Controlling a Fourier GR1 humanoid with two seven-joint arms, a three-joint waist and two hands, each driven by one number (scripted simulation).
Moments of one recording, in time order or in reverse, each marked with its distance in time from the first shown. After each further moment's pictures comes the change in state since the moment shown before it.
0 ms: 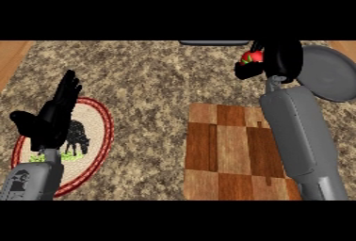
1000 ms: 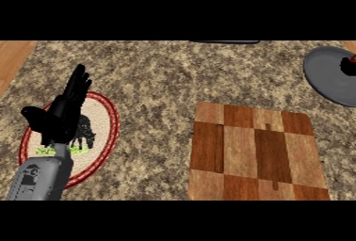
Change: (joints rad) left arm -0.043 -0.035 -0.026 -0.004 -0.023 0.002 0.008; right arm -0.041 -0.462 -0.384 0.582 -0.183 -0.318 -0.469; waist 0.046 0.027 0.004
